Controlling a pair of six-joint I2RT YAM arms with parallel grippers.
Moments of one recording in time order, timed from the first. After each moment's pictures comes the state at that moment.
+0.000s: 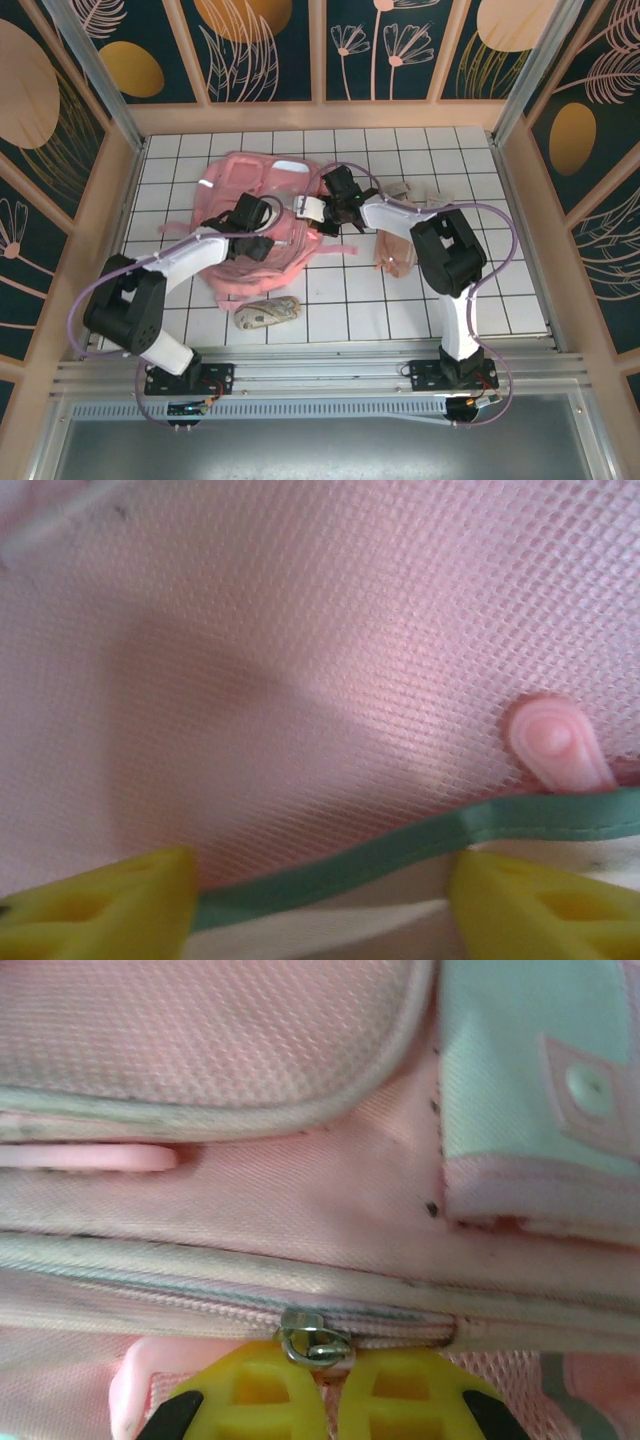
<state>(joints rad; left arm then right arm) -0.47 1.59 0.94 -0.43 -0.22 0.10 0.64 2.02 1.40 -0.30 -0.29 -0.85</state>
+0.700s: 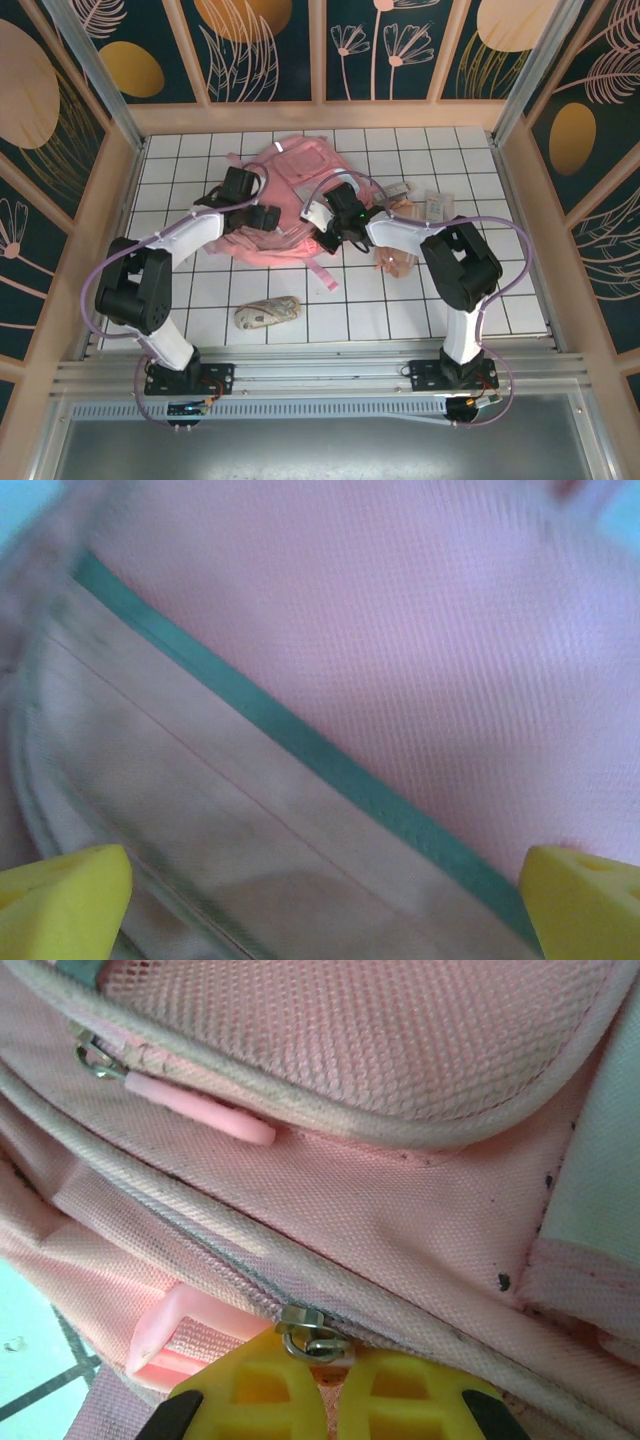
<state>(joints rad) -0.32 1.68 1.13 -0.35 -0.05 -0.07 0.69 1.89 1.19 -0.21 -0.23 -0.40</state>
